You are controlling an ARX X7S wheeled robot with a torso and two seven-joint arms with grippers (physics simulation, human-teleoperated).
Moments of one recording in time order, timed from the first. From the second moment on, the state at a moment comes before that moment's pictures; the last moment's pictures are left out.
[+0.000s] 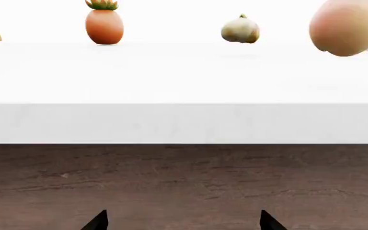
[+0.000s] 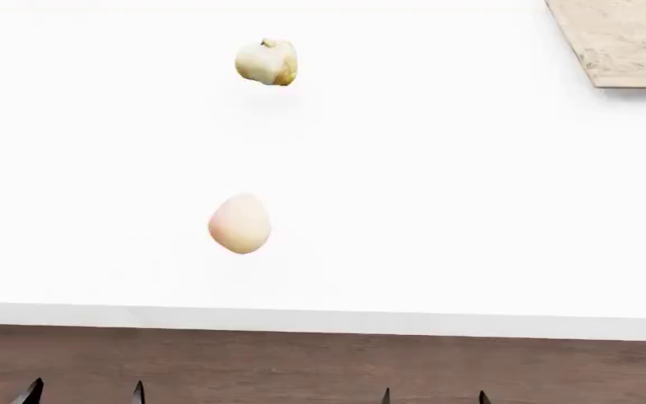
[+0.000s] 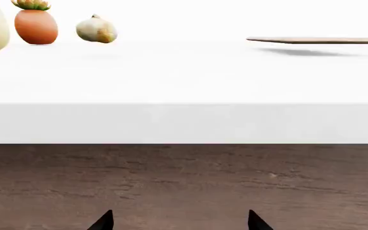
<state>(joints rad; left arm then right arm) 0.00 0.00 0.00 0.00 0.00 0.00 0.00 0.00 0.00 0.00 0.00 0.00 0.00 0.00</state>
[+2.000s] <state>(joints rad) -0.10 -0.18 0.14 0.49 -0.29 -0.50 -0.18 0.01 0.13 -0.16 0.03 0.12 -0.01 0.15</state>
